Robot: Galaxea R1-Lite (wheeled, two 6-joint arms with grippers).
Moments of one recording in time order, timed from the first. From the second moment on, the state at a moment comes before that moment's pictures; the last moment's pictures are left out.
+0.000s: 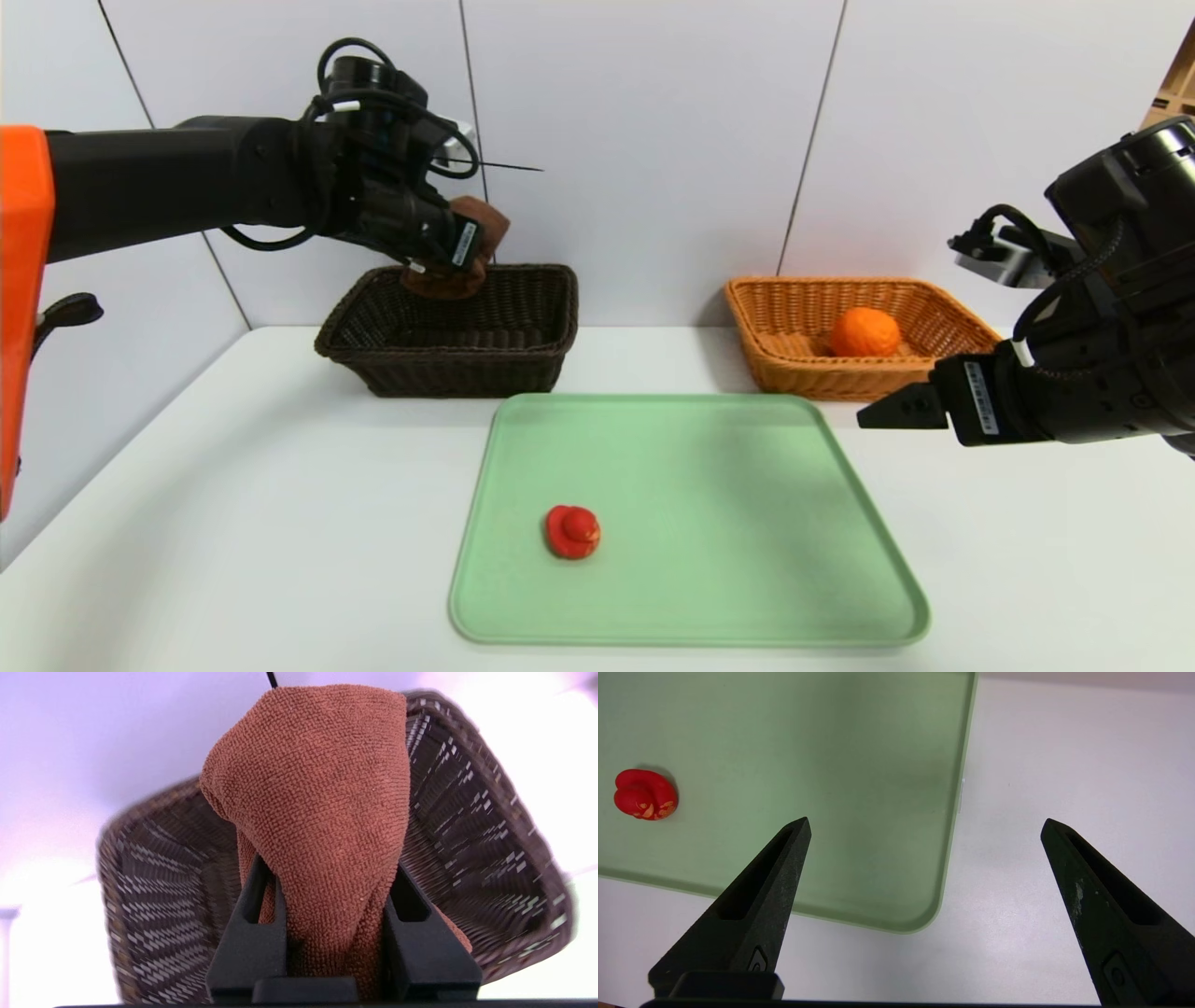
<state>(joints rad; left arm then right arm) -0.31 2.07 -1.97 0.36 0.07 0.21 0.40 1.49 -1.25 0.62 -0.09 0.25</state>
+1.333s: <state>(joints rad) -0.18 2.21 -1.97 0.36 -0.13 0.80 0.40 1.50 -1.22 0.59 -0.09 0.25</state>
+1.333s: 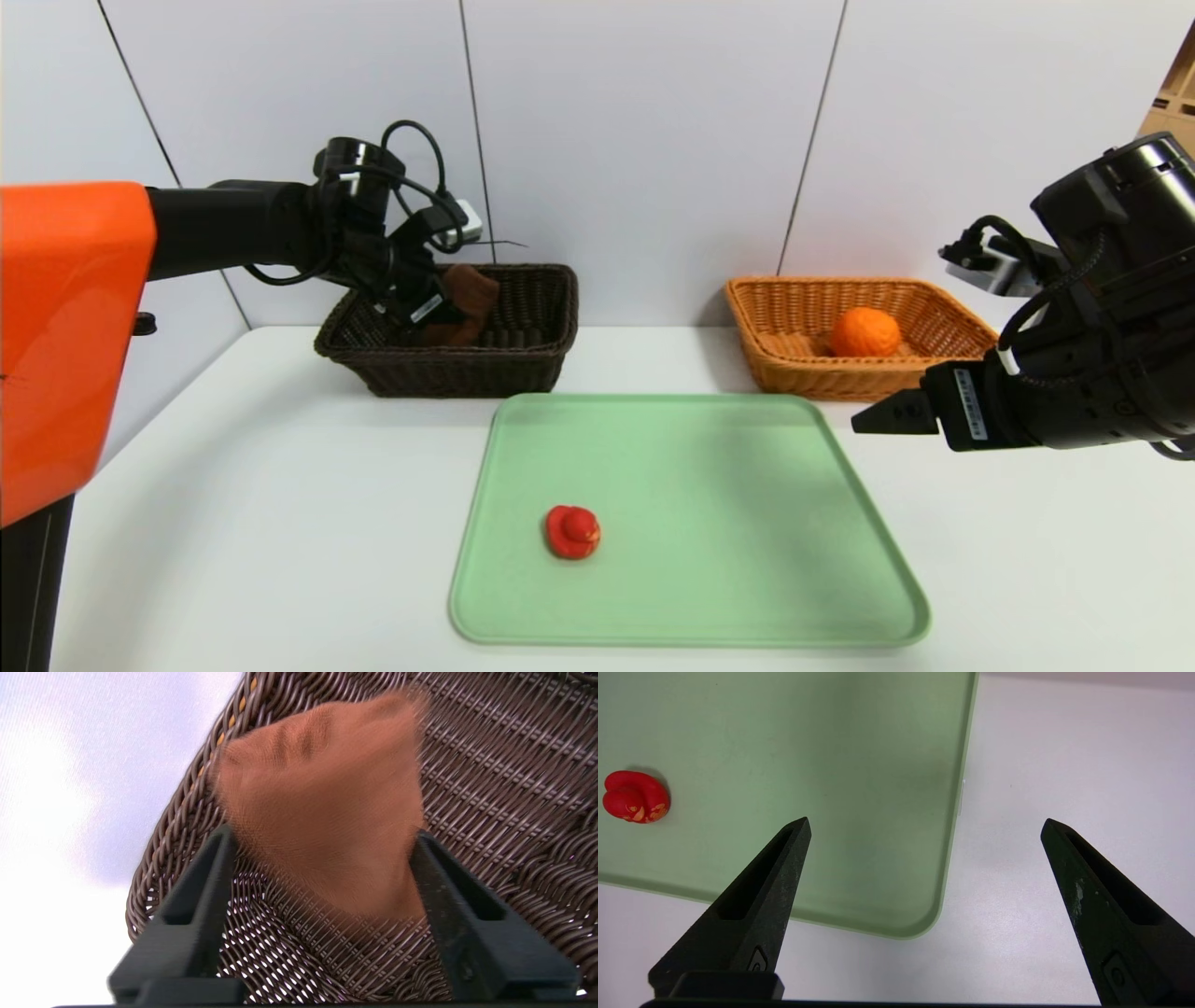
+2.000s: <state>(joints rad) -0.20 2.13 -1.97 0.39 -0.13 0.70 0.40 1.50 -1.22 0.59 -0.09 0.25</state>
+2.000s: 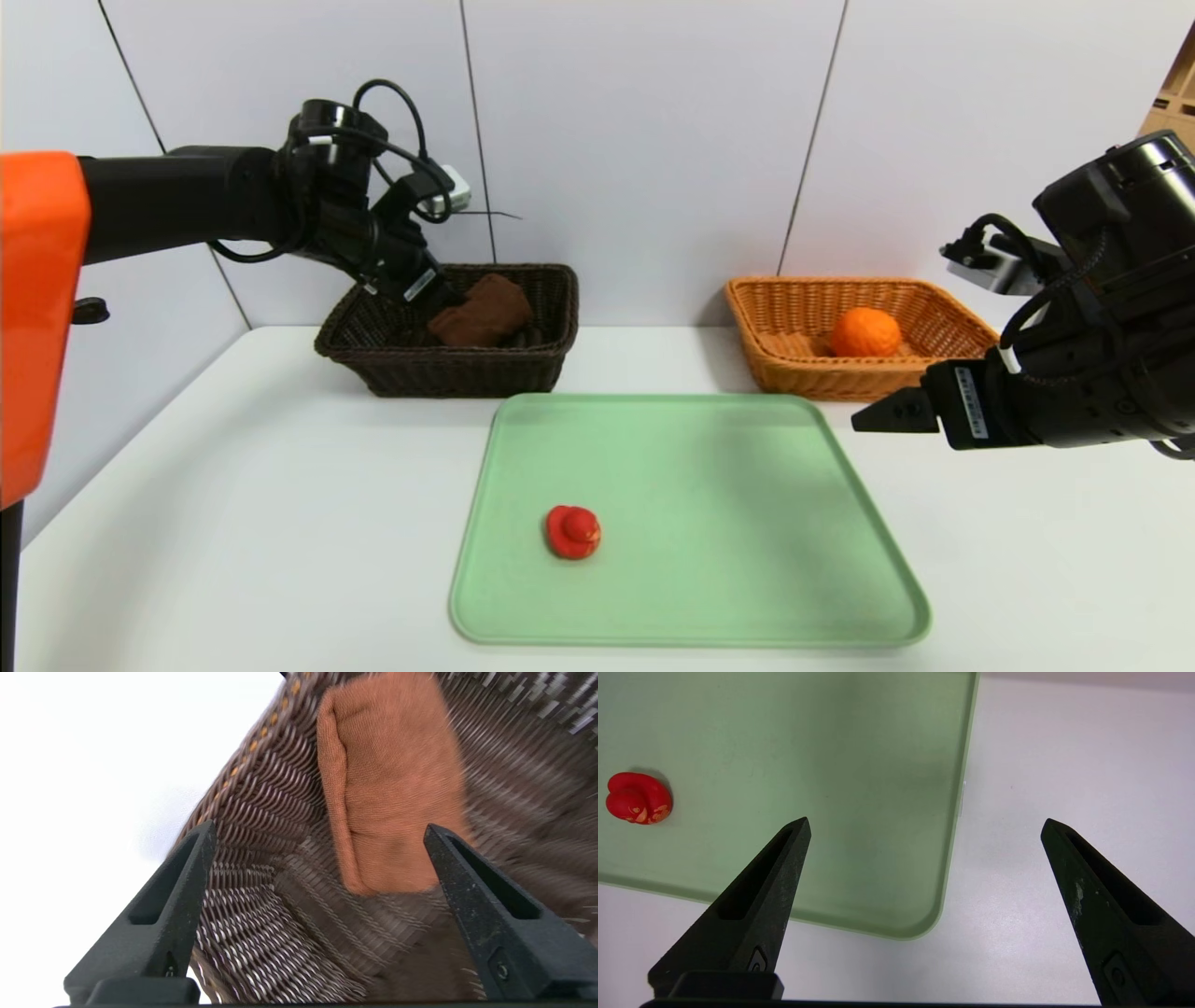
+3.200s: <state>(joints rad) -0.70 1.84 -1.53 0.52 0.17 -0.36 0.39 1.49 -1.21 0.56 -0.09 0.25</state>
